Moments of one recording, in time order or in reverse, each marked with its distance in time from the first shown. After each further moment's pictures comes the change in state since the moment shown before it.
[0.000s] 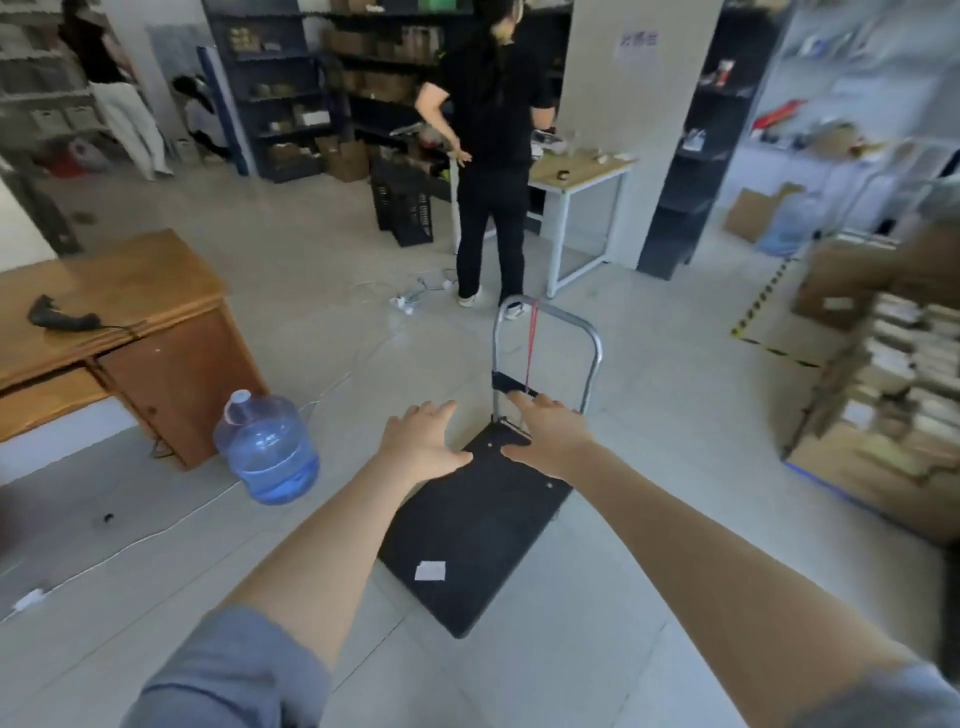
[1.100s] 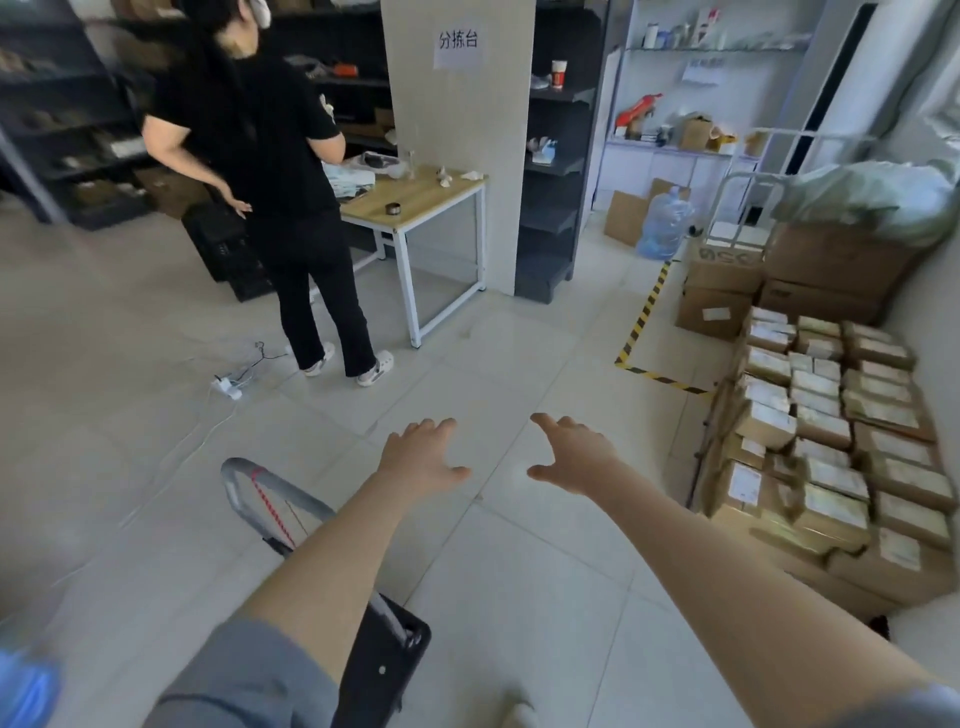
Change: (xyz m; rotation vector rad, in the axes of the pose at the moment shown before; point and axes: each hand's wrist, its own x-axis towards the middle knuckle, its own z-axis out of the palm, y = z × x) left_hand 0.548 0.477 -0.016 0.045 -0.065 0.230; right_hand 0.277 0.638 -0.161 0.010 -0.071 0.330
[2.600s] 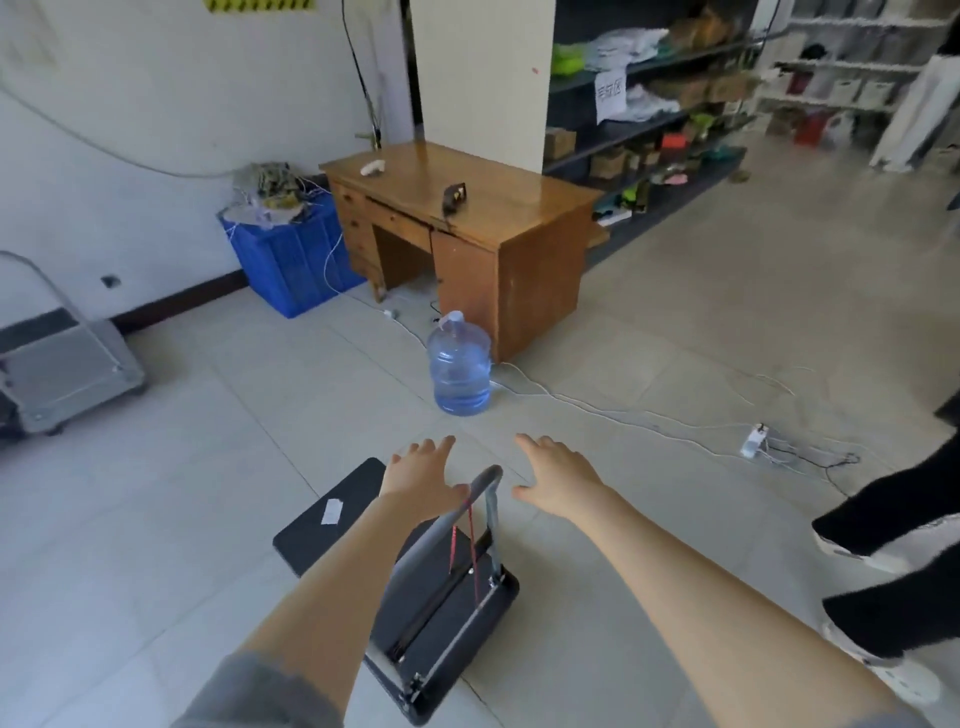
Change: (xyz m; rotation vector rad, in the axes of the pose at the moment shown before) left_hand 0.143 -0.215 -0.030 -0.457 0.270 -1.717; right_hand 0.427 -0.377 0.000 -0.392 -0.389 -1.751
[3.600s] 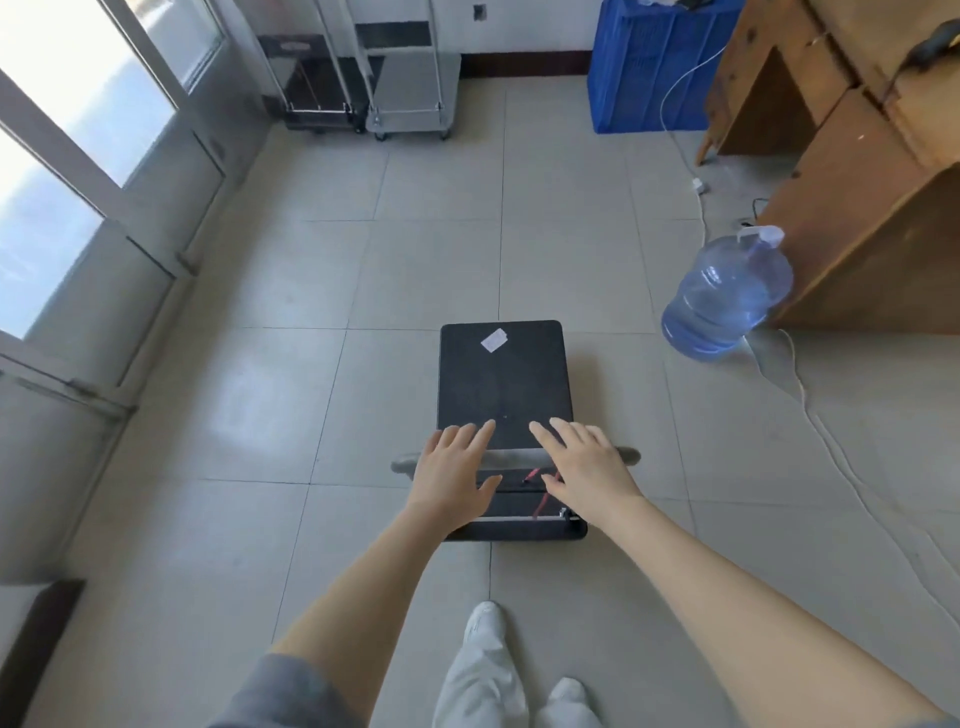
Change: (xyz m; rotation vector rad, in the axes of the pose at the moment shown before) left_hand -0.002 -0.009 0.153 -0.216 0.179 -0.665; right_hand 0.151 0.006 0.126 -0.311 -0.233 -0.962
